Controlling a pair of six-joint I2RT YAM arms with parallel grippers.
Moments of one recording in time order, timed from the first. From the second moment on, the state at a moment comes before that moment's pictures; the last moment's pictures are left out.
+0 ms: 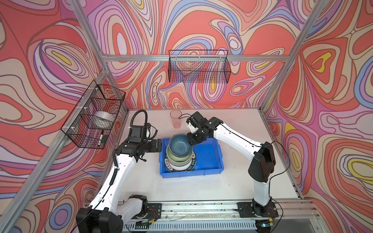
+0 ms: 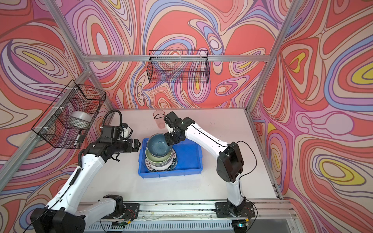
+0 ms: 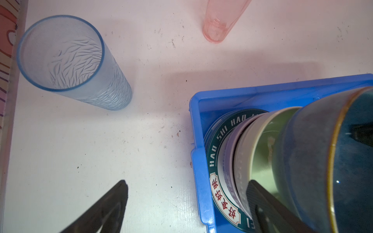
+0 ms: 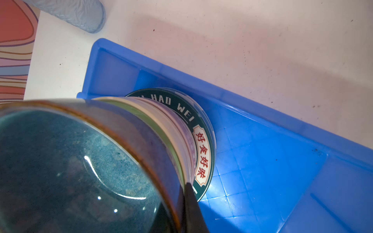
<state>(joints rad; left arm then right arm) -0.11 1.10 1.01 -0.81 0.08 -0.14 0.76 1.96 1.85 -0.98 -0.15 0.38</state>
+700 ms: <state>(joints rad) -0.11 1.11 1.01 -0.81 0.08 -0.14 0.78 1.96 1.78 -0.94 -0.16 0.40</state>
